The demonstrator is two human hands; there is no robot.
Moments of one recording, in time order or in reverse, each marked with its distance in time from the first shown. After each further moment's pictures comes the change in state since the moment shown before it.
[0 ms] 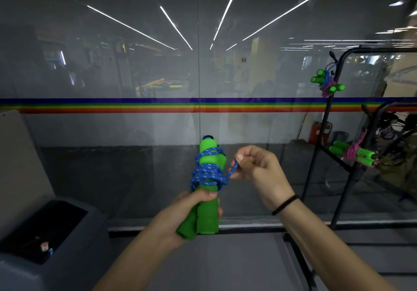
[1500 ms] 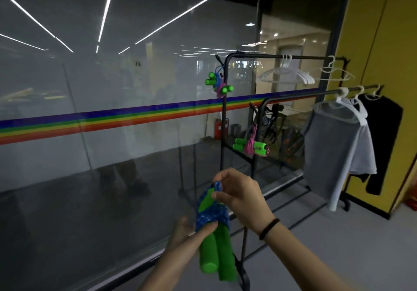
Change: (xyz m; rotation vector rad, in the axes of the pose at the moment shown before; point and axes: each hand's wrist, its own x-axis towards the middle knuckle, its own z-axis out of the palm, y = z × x) left_hand 0.213 -0.114 0.085 0.246 -0.134 -0.106; right_hand 0.021 0.059 -0.163 -0.797 0.349 -0.001
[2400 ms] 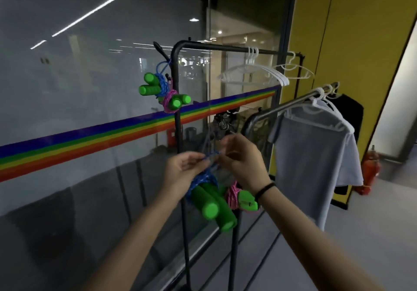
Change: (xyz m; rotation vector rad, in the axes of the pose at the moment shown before) left_hand 0.395 0.171 0.155 0.238 -0.286 0.604; right_hand 0.322 0.204 -0.084 -0.071 0.392 0.069
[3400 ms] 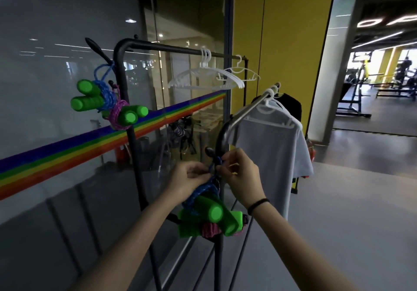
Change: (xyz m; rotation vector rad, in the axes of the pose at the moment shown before) left_hand 0.103 -0.059 0.051 0.084 -0.476 -0.006; right_hand 0.027 0.067 -0.008 -0.200 0.332 0.182
